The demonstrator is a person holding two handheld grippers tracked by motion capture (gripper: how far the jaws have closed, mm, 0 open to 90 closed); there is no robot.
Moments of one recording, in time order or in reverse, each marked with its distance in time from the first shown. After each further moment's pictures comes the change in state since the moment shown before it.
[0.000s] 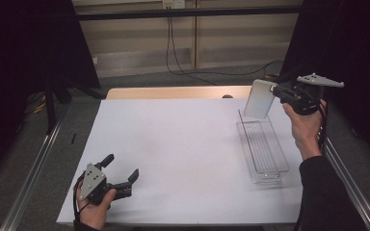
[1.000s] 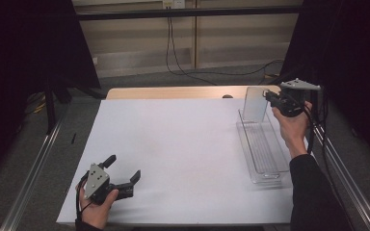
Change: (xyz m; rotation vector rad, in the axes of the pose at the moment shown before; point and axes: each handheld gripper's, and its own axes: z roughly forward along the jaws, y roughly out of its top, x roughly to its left) left arm -0.001 -0.005 0.005 0.021 -0.009 0.013; right arm 0.002 -0.025 0.041 0.071 -0.069 -0.057
